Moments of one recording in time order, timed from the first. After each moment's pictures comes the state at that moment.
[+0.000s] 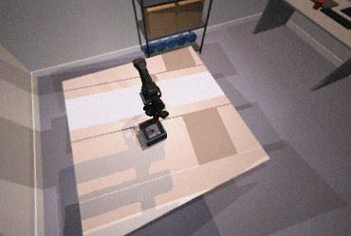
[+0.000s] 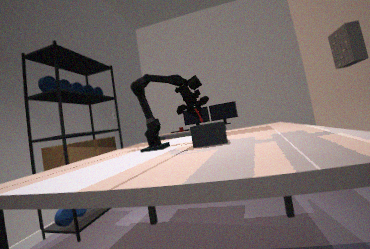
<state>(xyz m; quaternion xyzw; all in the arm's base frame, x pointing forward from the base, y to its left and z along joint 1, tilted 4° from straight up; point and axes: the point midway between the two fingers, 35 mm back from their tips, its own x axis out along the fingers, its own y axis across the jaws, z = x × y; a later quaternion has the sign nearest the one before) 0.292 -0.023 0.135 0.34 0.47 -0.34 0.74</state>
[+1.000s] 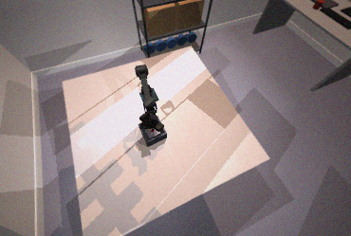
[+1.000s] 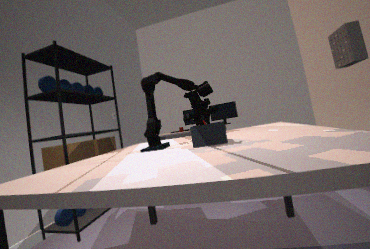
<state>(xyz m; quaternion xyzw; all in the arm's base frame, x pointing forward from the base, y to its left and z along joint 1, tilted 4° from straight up) 0.327 -0.077 0.077 0.34 0.50 -0.37 0.70</state>
